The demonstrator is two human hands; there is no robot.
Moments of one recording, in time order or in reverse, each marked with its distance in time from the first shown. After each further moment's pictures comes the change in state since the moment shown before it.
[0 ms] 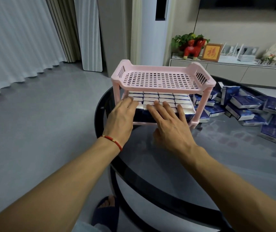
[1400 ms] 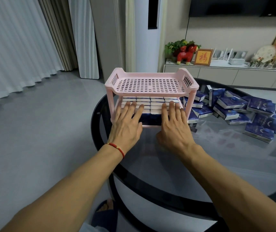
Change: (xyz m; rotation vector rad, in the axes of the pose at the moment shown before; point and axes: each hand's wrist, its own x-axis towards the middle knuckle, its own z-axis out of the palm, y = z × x) left_hand -0.007 0.022 0.018 0.109 -0.043 0.063; right_hand -0.012 0.020 -0.008 -0.057 -0.088 0.211
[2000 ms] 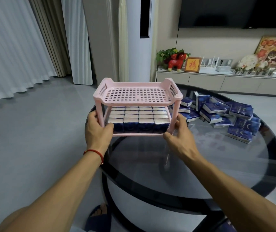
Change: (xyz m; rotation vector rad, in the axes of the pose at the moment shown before) left_hand -0.012 -0.007 -0.046 -0.793 0.217 -0.890; right_hand -0.041 0.036 -0.022 1.039 0.069 0.339
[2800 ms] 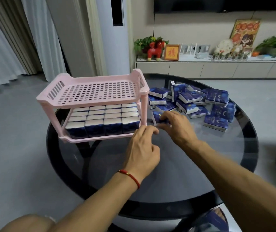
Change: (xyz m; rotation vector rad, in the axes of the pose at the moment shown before) left_hand -0.119 0.029 0.130 0.250 -0.560 0.568; right_hand 0.064 0.069 -0.062 -0.552 0.029 -0.213
